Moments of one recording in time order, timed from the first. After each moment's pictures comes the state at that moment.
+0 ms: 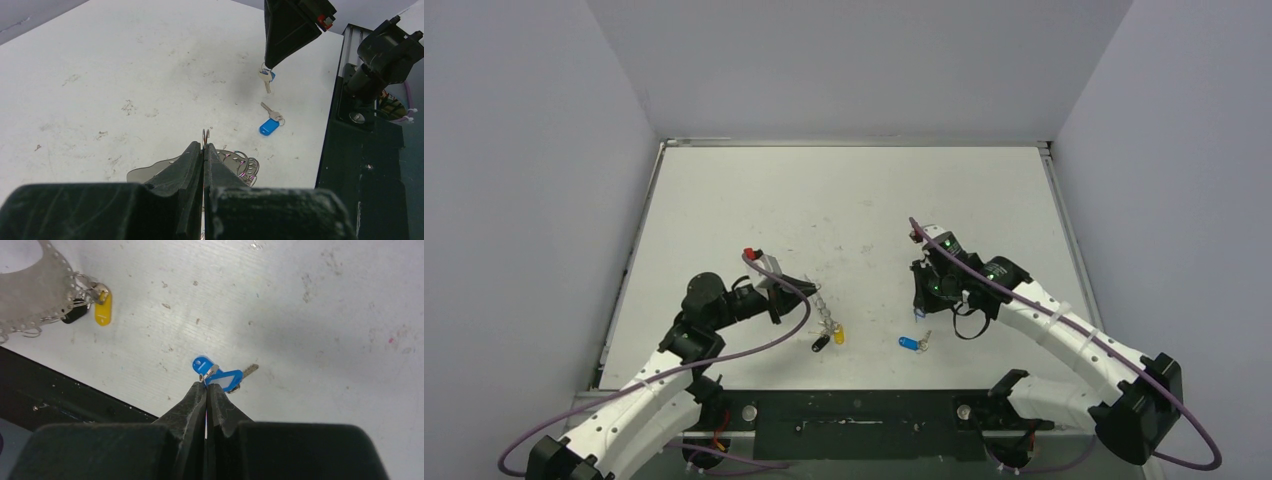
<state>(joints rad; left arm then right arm) -0.51 0.68 0.33 0.31 0.62 -0.09 0.70 1.11 0.91 -0.84 0.03 0.40</state>
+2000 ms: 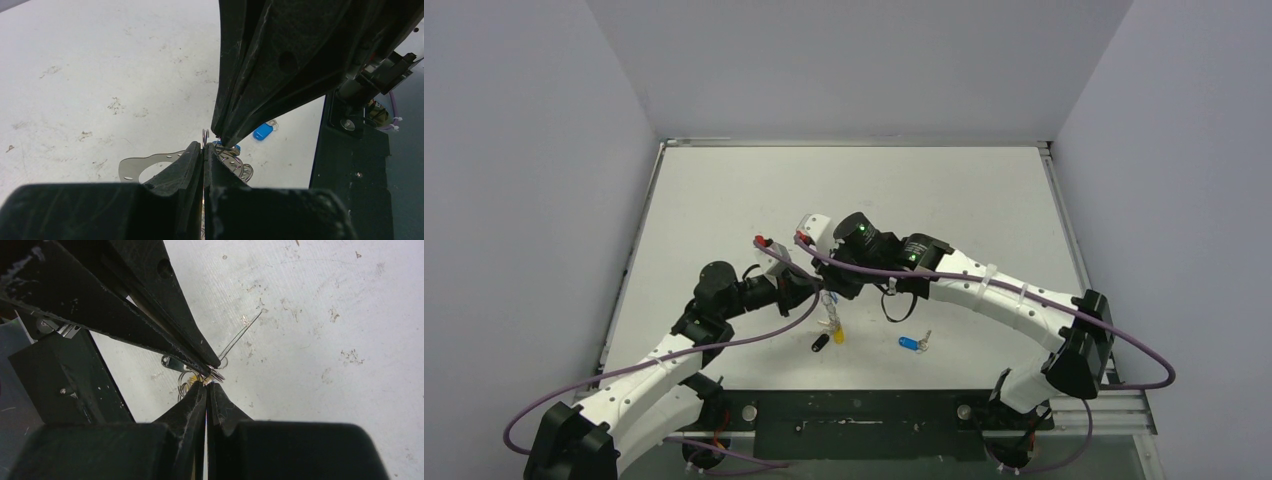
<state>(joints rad) -0.52 0.85 0.36 0.42 0.63 -0.16 1.03 1.51 1.37 -0.64 -0.10 -0.05</state>
